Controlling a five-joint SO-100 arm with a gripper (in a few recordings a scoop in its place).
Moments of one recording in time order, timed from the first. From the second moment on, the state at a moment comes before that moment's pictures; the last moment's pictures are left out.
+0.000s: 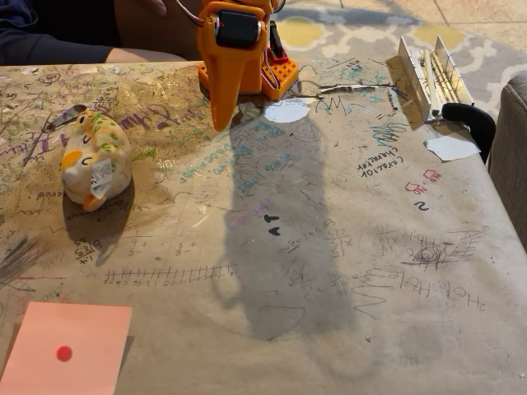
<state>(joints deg) 8.8 192.7 171.9 71.5 -21.2</state>
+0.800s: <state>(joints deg) 22.2 192.2 170.9 66.0 -18.4</state>
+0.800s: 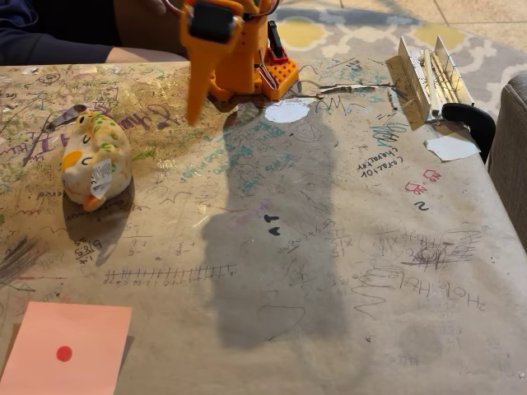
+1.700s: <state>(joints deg) 46.9 116.5 135.7 60.1 -26.6</state>
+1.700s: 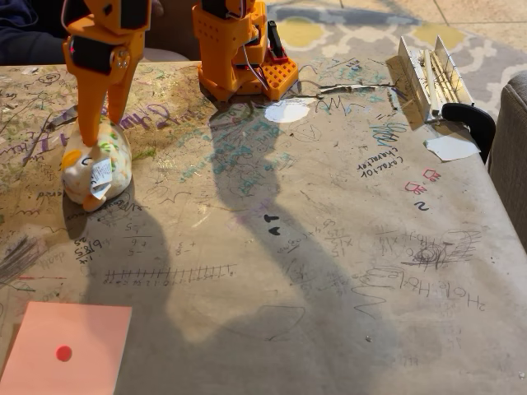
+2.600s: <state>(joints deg) 47.9 83.4 109.4 64.1 -28.5</state>
